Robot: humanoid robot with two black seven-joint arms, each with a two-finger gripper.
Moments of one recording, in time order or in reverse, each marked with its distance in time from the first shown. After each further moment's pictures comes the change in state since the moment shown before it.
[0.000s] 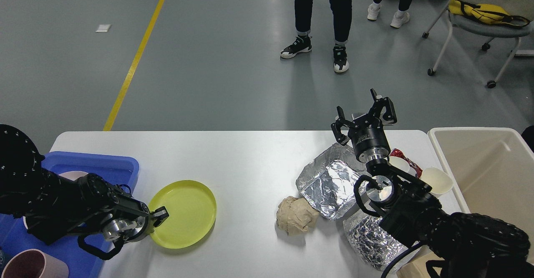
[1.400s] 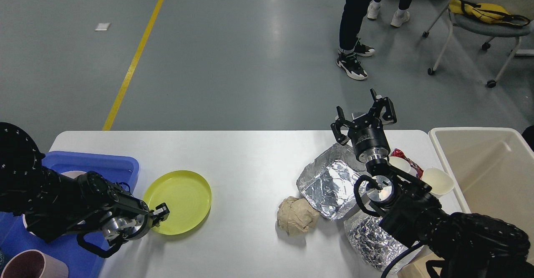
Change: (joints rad) left arm -0.012 -0.002 0.012 0.002 -0.006 0.000 -0.002; right arm 0.000 0.000 0.000 0.000 -0.001 0.001 0.000
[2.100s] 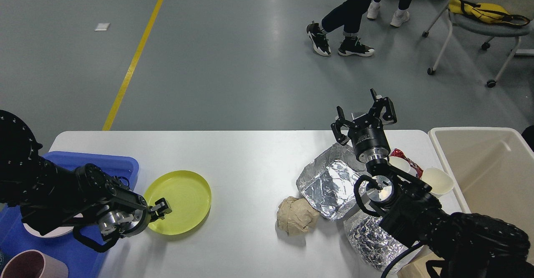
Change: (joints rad) left arm -0.048 0.000 0.027 -0.038 -0.002 -0.016 0.001; right arm 0.000 0.000 0.000 -0.001 0.001 0.000 0.000
